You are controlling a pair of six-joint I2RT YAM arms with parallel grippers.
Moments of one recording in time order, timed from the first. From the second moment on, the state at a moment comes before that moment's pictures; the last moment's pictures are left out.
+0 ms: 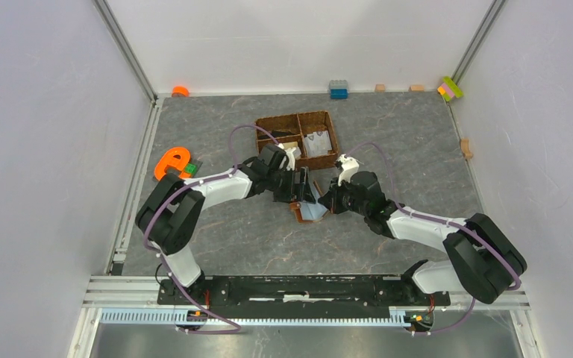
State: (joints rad) left arm -0.65 1.73 1.00 -0.15 0.41 -0.54; right arm 0.63 1.34 0.48 0.34 -0.15 0.38
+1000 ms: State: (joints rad) left arm -0.60 1.84 1.00 -0.09 0.47 -0.60; right arm 0.62 1.35 0.45 0.40 -0.22 0.40
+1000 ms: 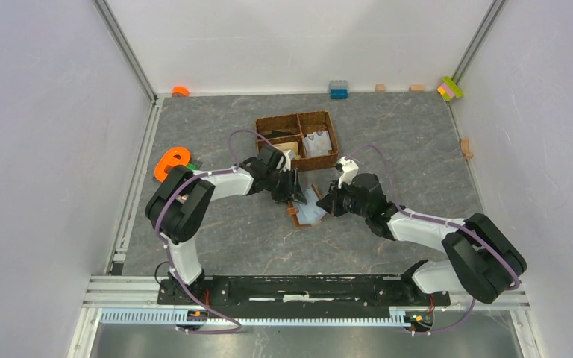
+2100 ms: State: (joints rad) left arm -0.60 1.84 0.93 0.09 0.59 -0.68; right arm 0.62 1.39 0.42 0.43 -0.37 0.43
